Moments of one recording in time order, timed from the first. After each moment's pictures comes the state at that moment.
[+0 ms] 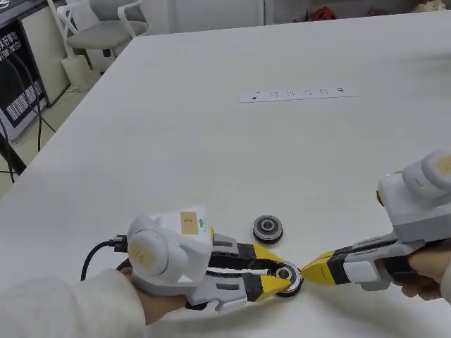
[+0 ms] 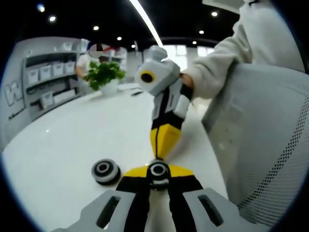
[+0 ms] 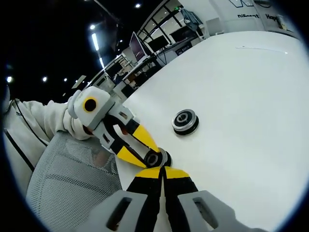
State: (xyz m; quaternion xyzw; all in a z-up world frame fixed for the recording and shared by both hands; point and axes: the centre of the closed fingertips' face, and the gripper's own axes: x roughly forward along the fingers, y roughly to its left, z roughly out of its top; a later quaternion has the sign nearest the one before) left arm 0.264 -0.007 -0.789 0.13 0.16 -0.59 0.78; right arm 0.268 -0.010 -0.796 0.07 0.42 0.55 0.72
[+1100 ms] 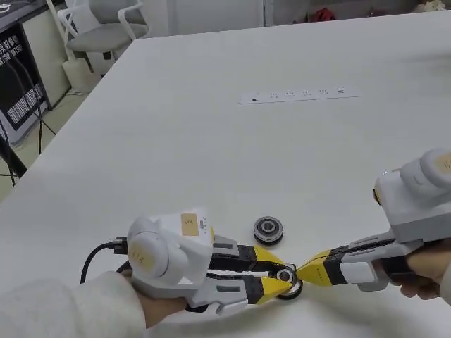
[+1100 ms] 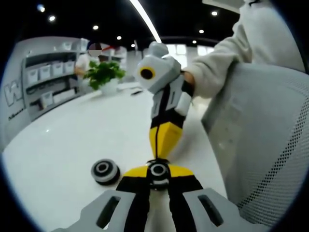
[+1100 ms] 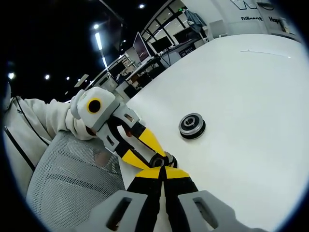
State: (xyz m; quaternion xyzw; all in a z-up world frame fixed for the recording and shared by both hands) left arm 0.263 -0.010 -0.788 0.14 0.16 -0.59 0.78; right arm 0.266 -0.003 -0.791 0.06 0.41 0.56 0.72
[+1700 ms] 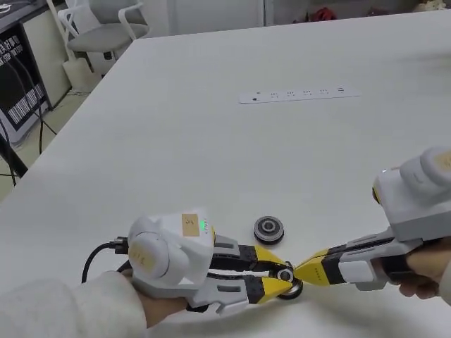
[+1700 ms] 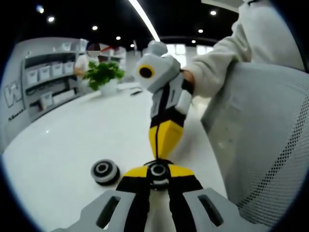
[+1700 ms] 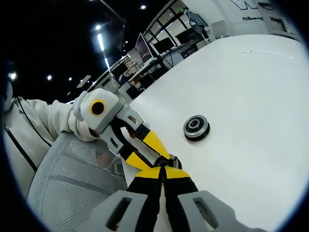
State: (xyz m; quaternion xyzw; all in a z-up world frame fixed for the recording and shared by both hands) left arm 0.262 -0.010 -0.787 0.14 0.16 -0.60 0.77; right arm 0.264 0.001 -0.786 0.07 0.40 0.57 0.71
